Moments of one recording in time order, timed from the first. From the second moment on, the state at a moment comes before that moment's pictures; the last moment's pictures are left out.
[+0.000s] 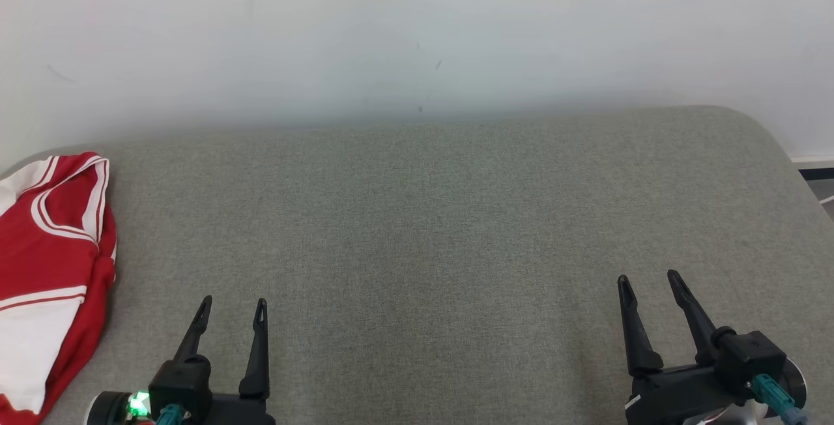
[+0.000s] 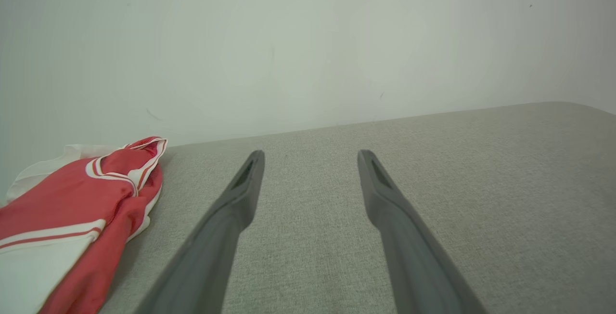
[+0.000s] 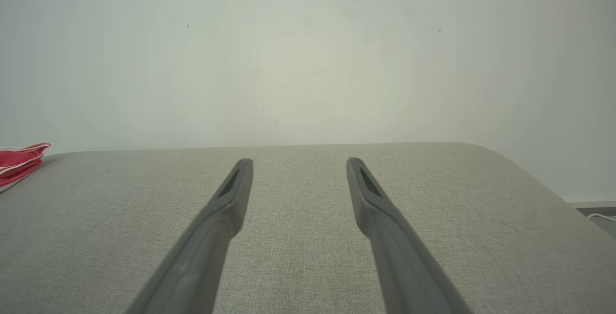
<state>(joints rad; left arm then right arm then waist) -0.16 0.13 -0.16 0.10 -0.06 0.15 -0.19 -0.10 -0.17 0.20 0.14 0.15 0.13 -0.26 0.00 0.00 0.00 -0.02</state>
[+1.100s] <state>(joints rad) -0.16 0.14 -0.16 0.10 -0.11 0.16 -0.15 -0.09 -0.15 0.15 0.13 0.16 0.13 -0.19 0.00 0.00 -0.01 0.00</state>
